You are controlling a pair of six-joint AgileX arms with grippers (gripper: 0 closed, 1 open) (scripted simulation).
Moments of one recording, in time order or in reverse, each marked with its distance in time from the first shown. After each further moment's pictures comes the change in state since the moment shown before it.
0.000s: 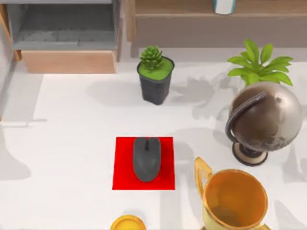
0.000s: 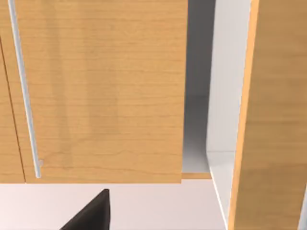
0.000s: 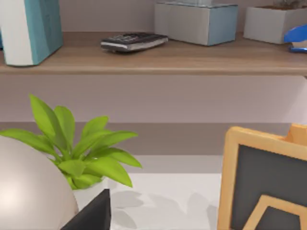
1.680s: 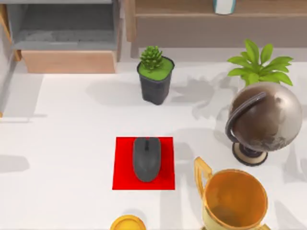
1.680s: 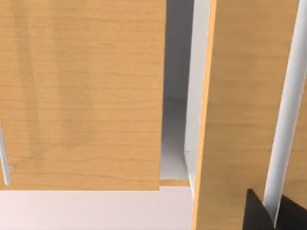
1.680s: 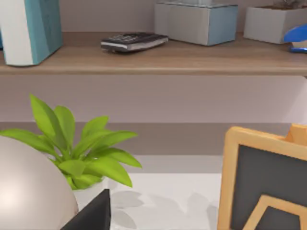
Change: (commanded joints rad) left arm -0.028 0.036 0.037 -0.042 -0.032 -0.005; right arm 0.000 0.000 0.000 0.000 0.000 0.000
